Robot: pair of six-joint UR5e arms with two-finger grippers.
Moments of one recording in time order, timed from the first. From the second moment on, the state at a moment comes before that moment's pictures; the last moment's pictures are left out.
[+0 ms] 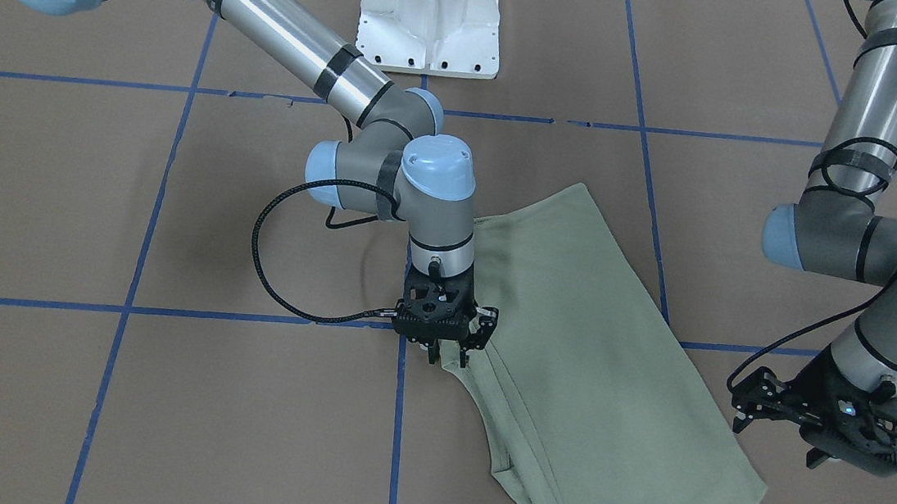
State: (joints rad) left arm -1.10 -2.15 -1.11 -2.27 -2.06 -0.38; right arm 0.55 -0.46 0.81 -0.93 1.54 1.37
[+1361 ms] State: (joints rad) left arm -1.10 -2.15 -1.12 -2.27 -2.06 -0.39; right arm 0.55 -0.71 1.20 -0.95 1.62 1.39
